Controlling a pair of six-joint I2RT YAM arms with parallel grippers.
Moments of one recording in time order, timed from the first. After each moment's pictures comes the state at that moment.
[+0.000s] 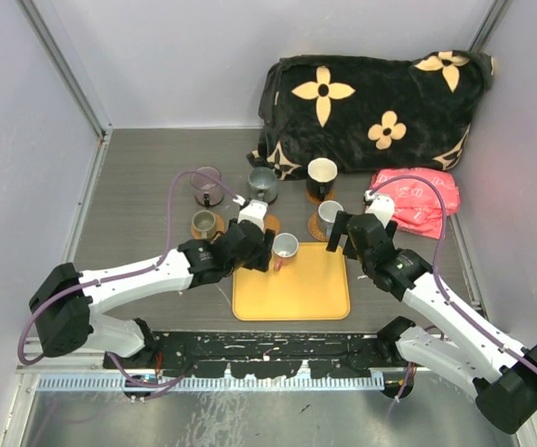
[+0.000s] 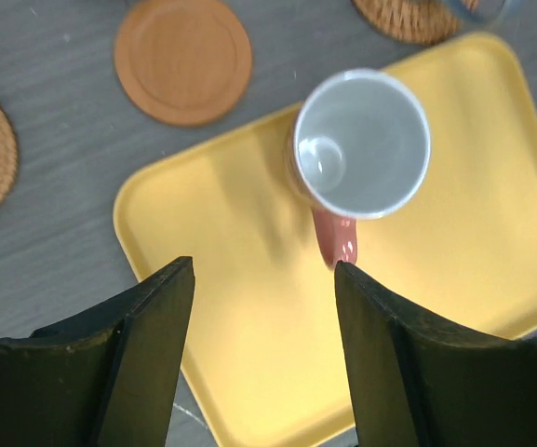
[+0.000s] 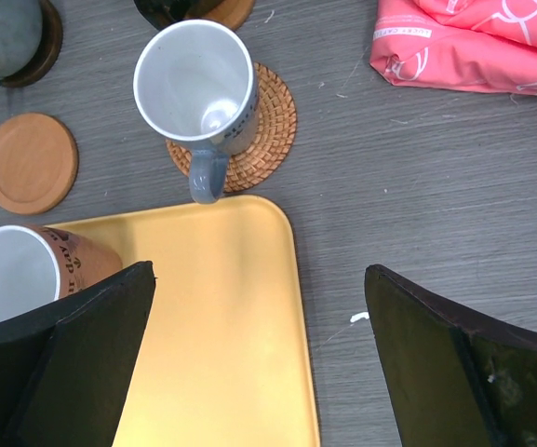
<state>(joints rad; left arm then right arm) -1.00 1.35 0.93 -0.28 -0.38 -0.52 0.58 0.86 0.69 -0.53 0.49 0.58</state>
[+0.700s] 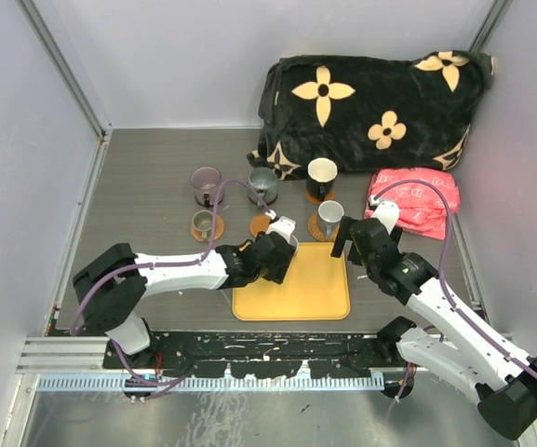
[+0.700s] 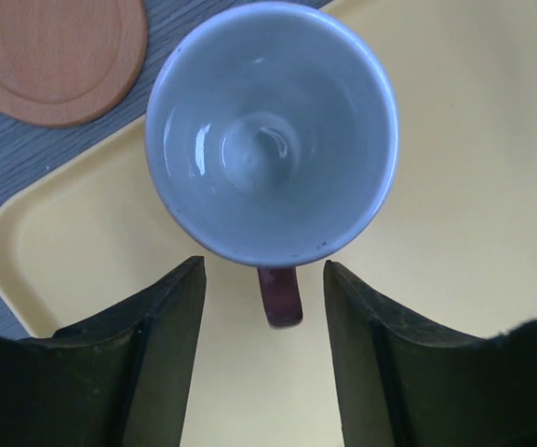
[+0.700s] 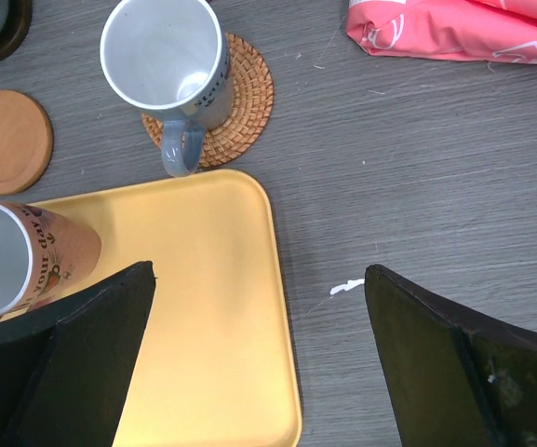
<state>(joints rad) -1.08 1.62 0.94 -0.15 -0.32 -0.46 0.58 0.81 0.69 -0.63 0.49 0.61</state>
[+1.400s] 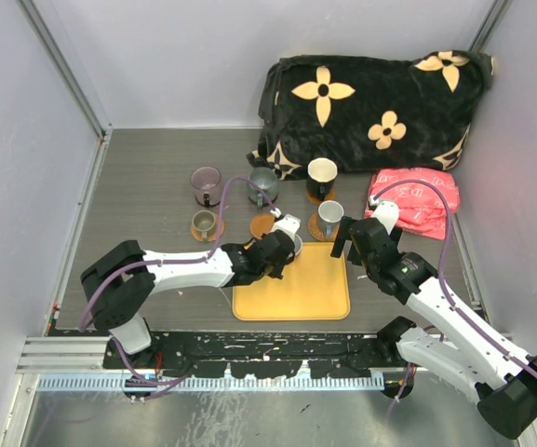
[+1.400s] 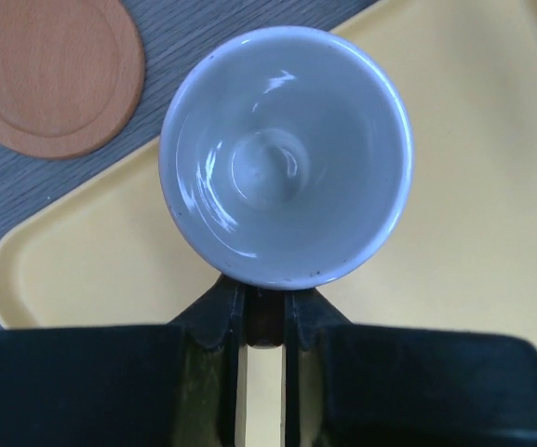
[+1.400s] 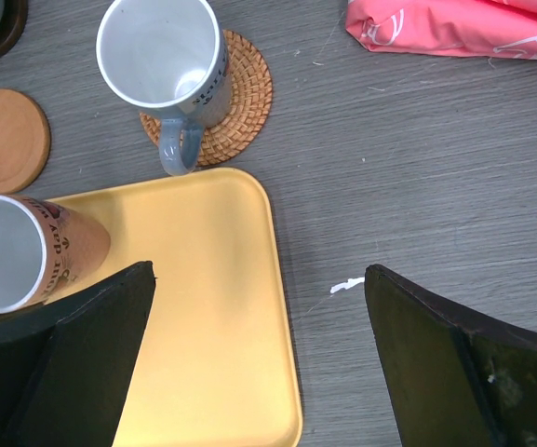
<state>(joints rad) -1.09 1.67 0.99 -0.12 -0.34 -0.43 0.58 0.81 0.69 -0.64 0.49 0.61</state>
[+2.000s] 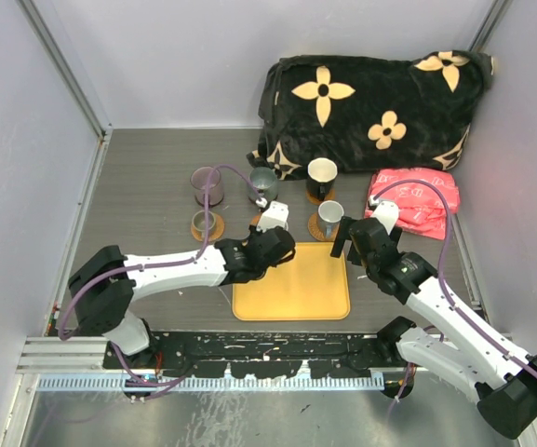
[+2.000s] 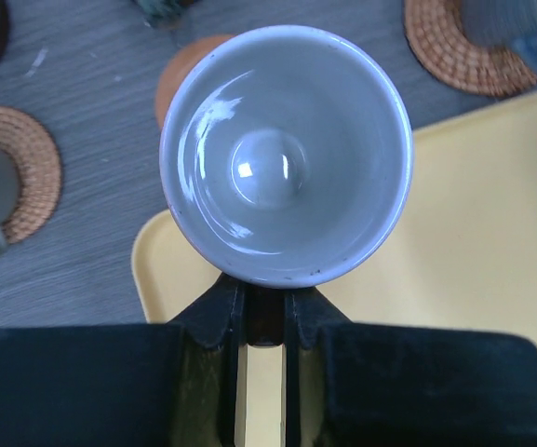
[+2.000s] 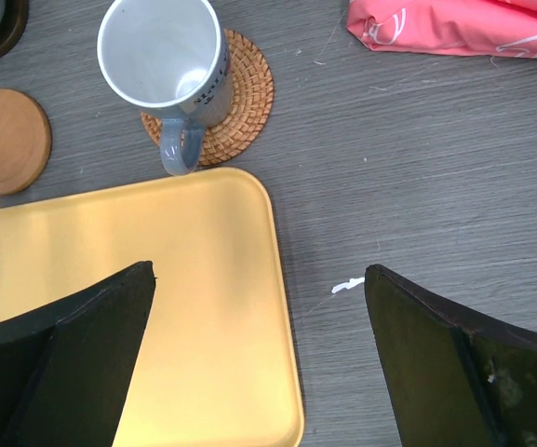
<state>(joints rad) -1.11 1.59 1.04 -0.28 -0.62 -0.52 0.58 0.81 0.69 -0.64 0.49 0.62</state>
